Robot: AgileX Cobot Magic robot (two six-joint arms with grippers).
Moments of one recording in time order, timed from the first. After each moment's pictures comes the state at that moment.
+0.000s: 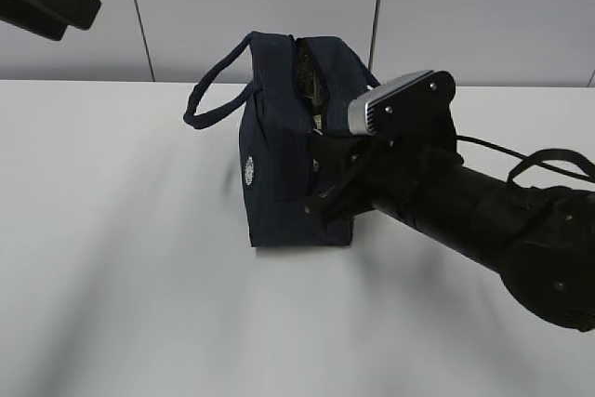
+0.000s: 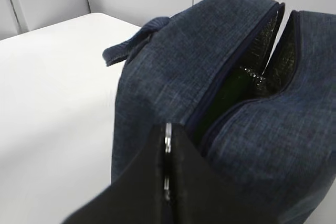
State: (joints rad) left arm -0.27 1.38 -1.45 -0.53 1.24 0.12; right arm 0.56 1.76 -0.66 -0.08 -0.81 0.02
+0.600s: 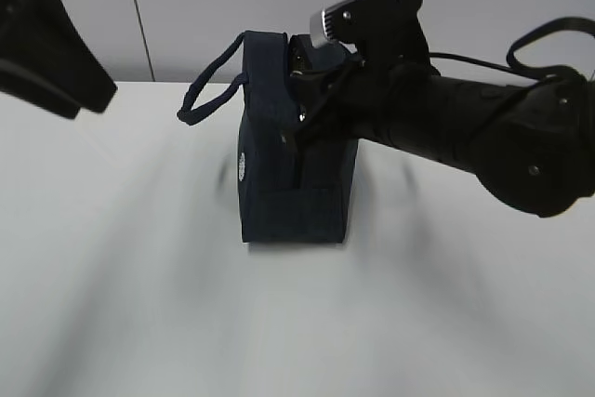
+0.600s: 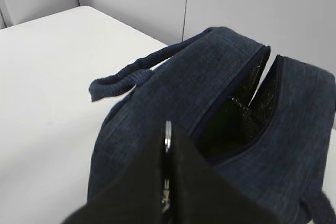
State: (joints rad) left arm -0.31 1.38 -1.35 -0.52 1.24 0.12; right arm 0.56 1.69 -0.90 -0.09 -0.43 -0.01
